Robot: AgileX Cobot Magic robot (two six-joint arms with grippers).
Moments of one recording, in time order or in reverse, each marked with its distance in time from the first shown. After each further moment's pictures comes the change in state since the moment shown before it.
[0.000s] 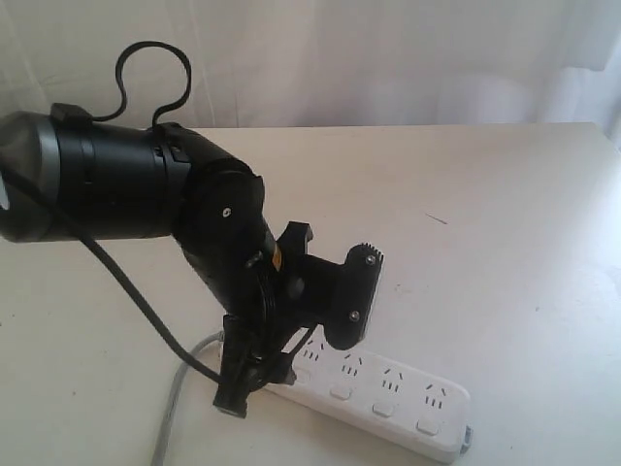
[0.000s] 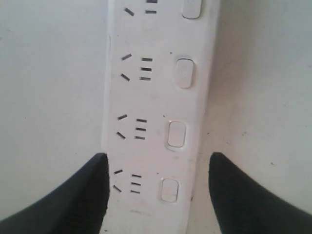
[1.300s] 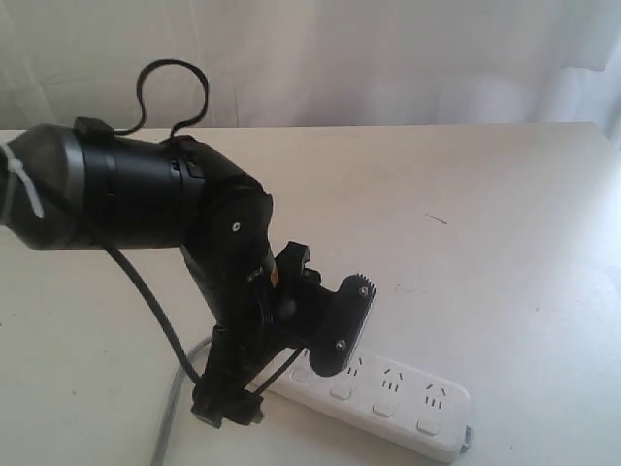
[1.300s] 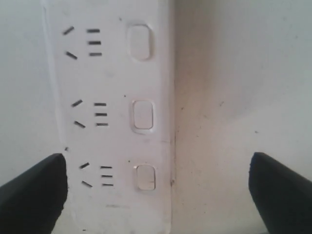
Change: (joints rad) left arm 0.000 0.046 0.000 0.050 0.062 0.067; right arm 0.000 0.000 0.000 0.000 0.000 0.000
